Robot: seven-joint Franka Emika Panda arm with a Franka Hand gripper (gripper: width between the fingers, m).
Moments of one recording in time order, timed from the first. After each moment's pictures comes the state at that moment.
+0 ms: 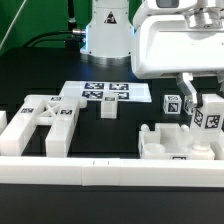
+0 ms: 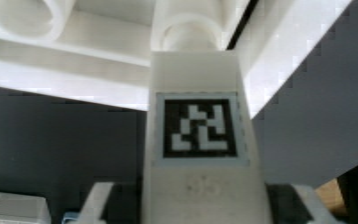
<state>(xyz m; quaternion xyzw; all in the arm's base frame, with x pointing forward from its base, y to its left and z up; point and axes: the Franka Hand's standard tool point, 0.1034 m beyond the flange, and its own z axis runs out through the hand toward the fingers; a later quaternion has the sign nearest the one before) 0.628 0.110 0.095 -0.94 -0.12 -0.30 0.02</state>
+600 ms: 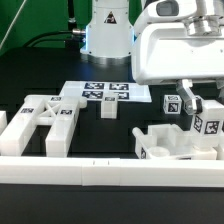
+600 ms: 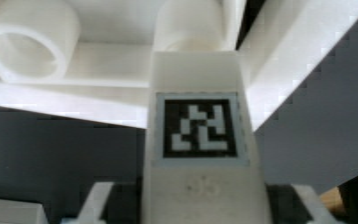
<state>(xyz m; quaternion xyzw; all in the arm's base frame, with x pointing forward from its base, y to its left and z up) 0.624 0.109 0.082 -0.94 -0.12 -0.31 0.02</state>
